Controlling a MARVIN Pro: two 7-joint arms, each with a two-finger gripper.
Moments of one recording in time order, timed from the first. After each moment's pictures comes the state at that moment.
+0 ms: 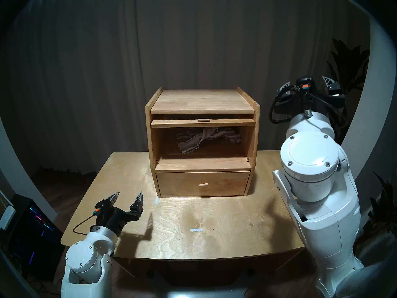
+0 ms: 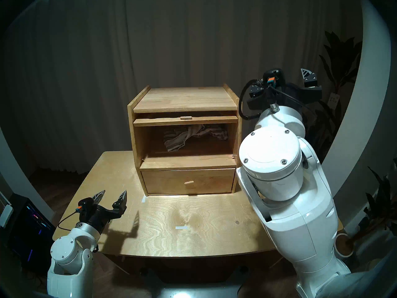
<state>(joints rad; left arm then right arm) 2.13 -1.55 -1.85 -2.06 -0.22 0.13 -0.30 -1.37 -1.18 1.22 -2.39 -0.22 0.96 -0.63</state>
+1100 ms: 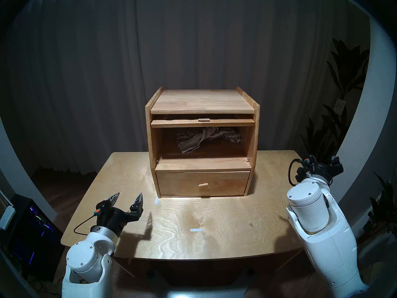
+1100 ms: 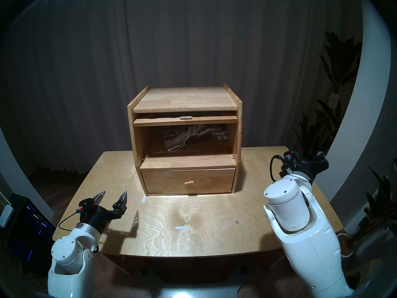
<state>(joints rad) 2.13 -1.55 -1.85 -2.05 -0.21 0.13 -0.30 -1.78 -1.11 1.52 -2.10 -0.10 0.96 -0.70</state>
